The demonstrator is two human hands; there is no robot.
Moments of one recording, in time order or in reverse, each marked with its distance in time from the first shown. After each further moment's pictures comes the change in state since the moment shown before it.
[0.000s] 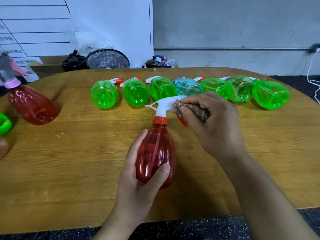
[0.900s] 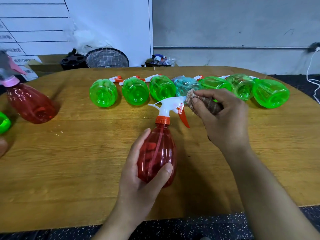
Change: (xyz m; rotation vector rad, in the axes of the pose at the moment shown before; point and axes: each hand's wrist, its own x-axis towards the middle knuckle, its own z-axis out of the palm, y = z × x) left_hand 0.001 -0.004 0.002 0.034 -0.022 0.047; right_hand 0.004 0.016 -0.003 0.115 0.142 0.165
